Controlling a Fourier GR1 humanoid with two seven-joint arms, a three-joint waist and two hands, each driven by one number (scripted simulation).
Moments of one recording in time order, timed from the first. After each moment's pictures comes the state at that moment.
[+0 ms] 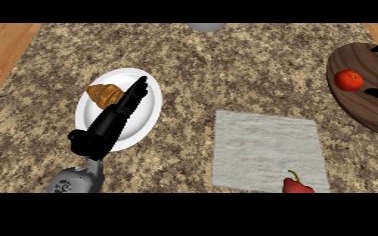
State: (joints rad) left arm -0.13 0.09 -0.16 -1.59 -0.01 -0.17 0.07; right arm -0.66 -0.69 -0.30 -0.64 0.77 0.11 -0.25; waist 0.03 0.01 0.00
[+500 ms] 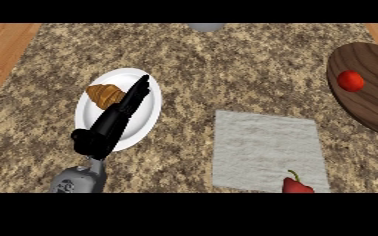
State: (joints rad) left arm -0.13 0.08 -0.17 -1.60 -0.02 -0.17 0.08; right arm -0.80 -0.76 -0.48 -0.42 0.64 0.02 -0.39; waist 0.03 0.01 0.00
